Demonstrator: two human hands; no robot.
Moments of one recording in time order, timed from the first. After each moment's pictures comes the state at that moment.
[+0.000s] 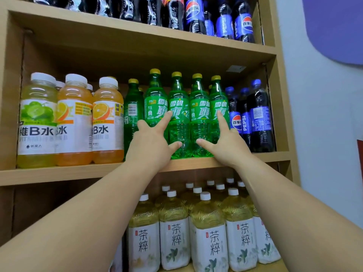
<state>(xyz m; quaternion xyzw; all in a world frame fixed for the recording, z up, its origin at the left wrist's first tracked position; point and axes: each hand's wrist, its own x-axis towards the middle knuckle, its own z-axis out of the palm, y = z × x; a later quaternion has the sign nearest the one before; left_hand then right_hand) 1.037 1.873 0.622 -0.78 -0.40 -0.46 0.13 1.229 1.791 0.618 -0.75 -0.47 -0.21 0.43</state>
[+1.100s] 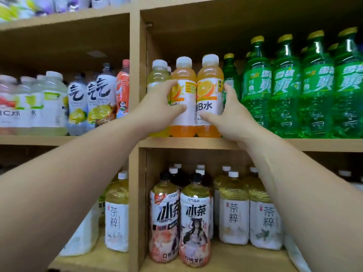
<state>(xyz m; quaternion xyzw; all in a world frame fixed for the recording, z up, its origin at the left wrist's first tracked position) 0.829 1.870 0.647 -0.77 -0.35 -0.53 -0.03 1.027 1.859 0.630 -0.50 -0.67 -0.02 0.56</state>
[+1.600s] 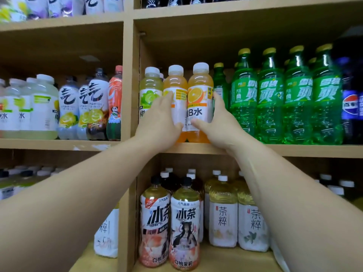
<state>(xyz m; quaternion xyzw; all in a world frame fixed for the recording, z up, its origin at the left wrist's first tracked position) 0.856 1.879 0.626 -0.74 -0.42 -0.50 0.15 1.028 1.859 0.629 -0.51 -0.67 -0.03 0.54</state>
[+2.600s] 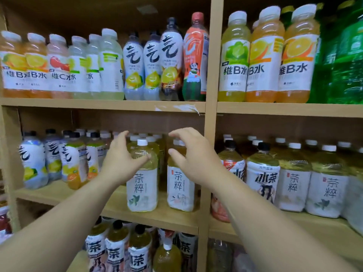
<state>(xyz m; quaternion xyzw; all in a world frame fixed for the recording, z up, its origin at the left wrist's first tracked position) 0.578 1.950 0.450 -0.64 -0.60 -0.48 -0.03 0.800 1.894 0.483 -0.41 -0.80 -0.06 0.43</state>
